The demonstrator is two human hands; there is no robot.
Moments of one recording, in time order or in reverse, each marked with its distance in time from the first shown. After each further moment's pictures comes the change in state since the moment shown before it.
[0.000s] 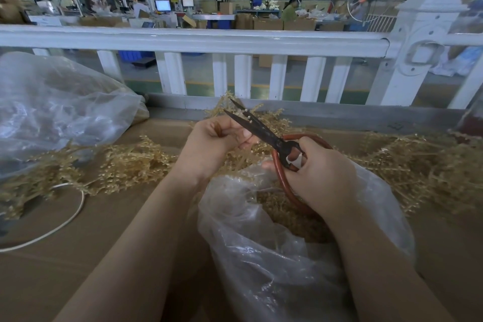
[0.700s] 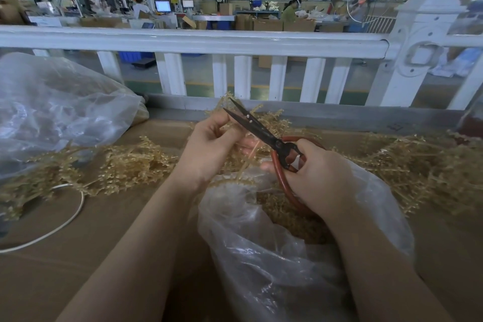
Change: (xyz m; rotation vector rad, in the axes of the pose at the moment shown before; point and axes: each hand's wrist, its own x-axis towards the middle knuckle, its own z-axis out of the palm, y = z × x) left_hand 0.000 -0.004 0.001 -0.085 0.042 -0.010; right_hand -0.001 0.002 0.002 0.076 0.006 0.001
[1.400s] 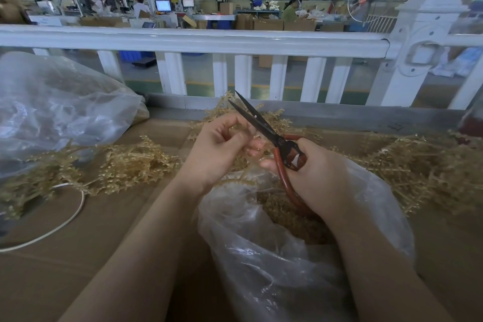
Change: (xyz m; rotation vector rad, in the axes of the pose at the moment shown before) left_hand -0.003 0.002 0.008 0.049 -0.038 0.015; right_hand 0.000 0.001 0.006 0.148 0.010 0.002
